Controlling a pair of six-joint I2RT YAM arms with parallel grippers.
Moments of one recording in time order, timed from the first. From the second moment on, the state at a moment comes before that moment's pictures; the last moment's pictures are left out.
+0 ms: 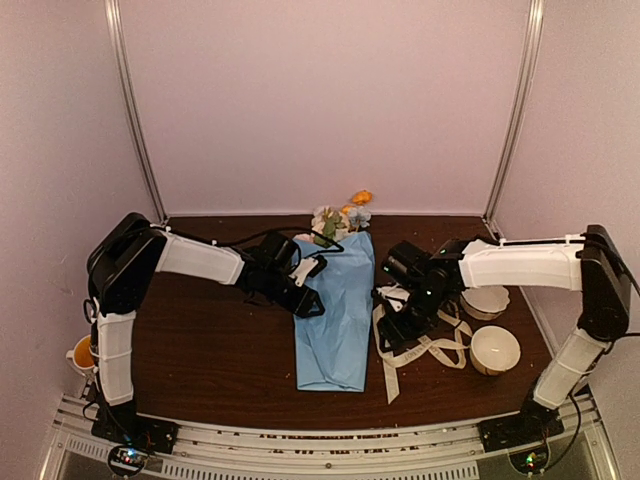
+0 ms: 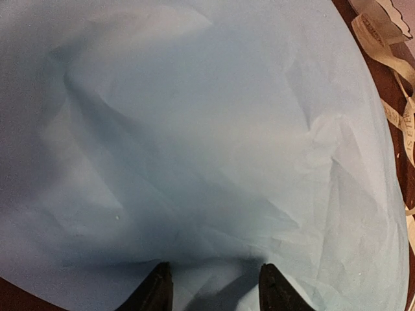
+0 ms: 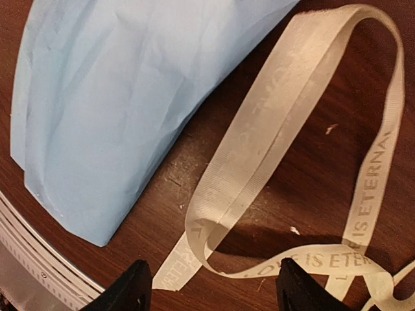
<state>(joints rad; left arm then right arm) -0.73 2.09 1.31 -0.15 0.34 -0.11 0.80 1.64 1.13 -0.81 -0.13 0.31</state>
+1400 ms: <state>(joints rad) -0.73 2.10 1.31 -0.11 0.34 -0.11 1.12 1.65 1.22 -0.55 -0.24 0.29</state>
